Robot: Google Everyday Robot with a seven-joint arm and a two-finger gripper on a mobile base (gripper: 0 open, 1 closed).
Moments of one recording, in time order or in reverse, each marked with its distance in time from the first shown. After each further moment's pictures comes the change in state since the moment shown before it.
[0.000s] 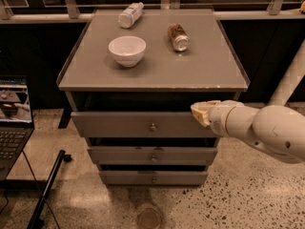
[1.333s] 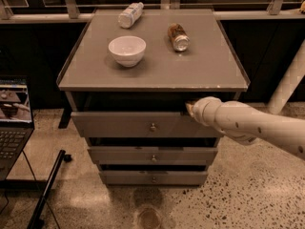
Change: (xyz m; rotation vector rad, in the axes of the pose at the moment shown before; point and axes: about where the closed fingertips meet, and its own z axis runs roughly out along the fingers) arm 0.036 -0.056 0.121 0.148 0.040 0.023
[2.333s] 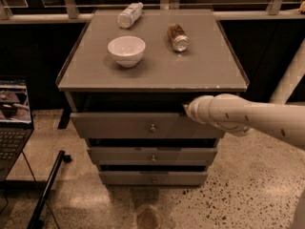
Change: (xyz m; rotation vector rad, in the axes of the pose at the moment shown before) arm 0.014 0.008 0.018 -0.030 0.110 -0.051
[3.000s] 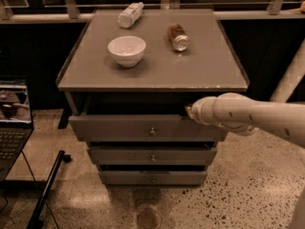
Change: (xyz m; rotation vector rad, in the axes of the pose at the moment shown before) arm 0.006 0.000 -0.007 -0.024 0.034 0.008
